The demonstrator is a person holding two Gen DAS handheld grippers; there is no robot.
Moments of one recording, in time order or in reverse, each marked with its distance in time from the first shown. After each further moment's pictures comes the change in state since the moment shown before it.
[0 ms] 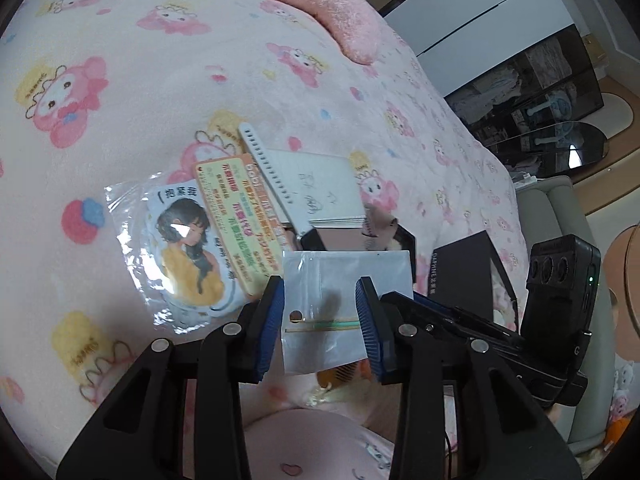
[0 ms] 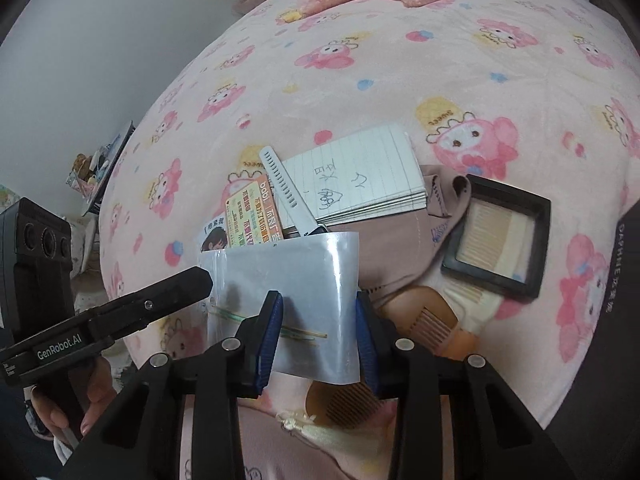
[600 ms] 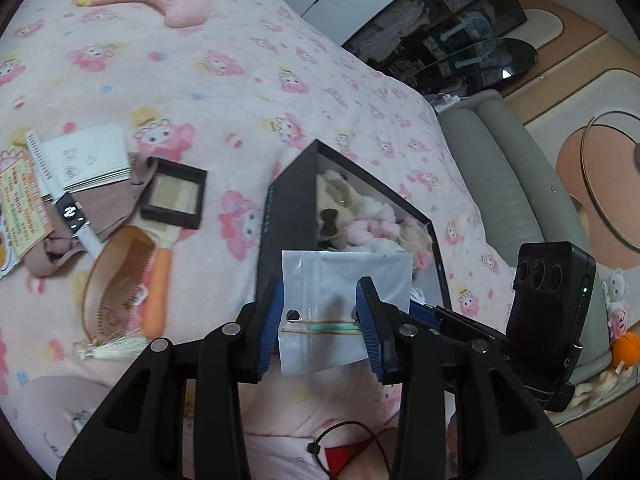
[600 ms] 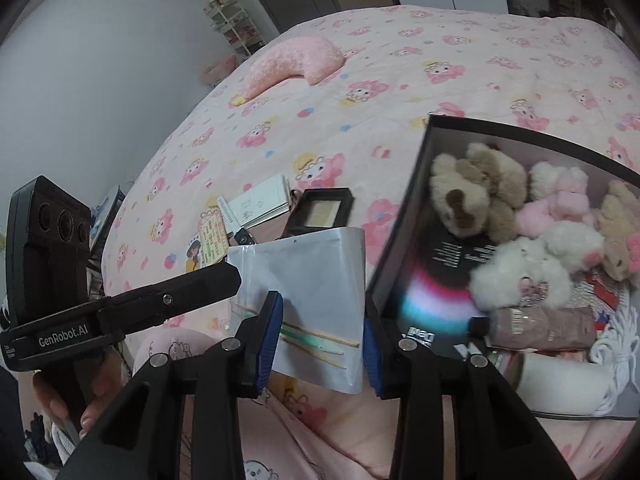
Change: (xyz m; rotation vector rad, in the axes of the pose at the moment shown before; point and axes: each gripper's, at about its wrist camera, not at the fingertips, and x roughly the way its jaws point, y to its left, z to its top) left arm 0.041 -0.204 -0.074 0.254 0.127 -0.172; right arm -0.182 -0.092 -0.098 0.131 -0.227 -0.077
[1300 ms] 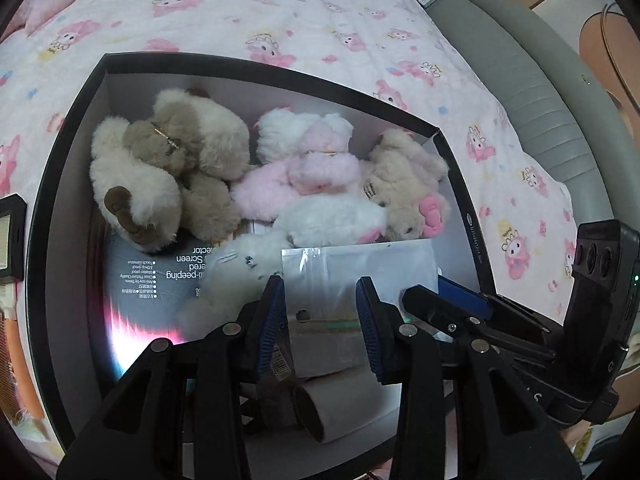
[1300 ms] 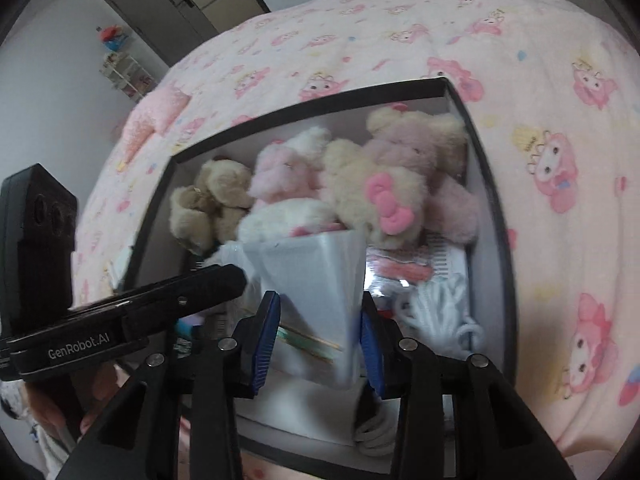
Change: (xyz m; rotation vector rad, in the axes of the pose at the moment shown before) left arm 0.195 -0.100 0.000 0.212 0.266 0.118; right arm -0.047 -0.198 -0.016 0.286 -0.027 -0.241
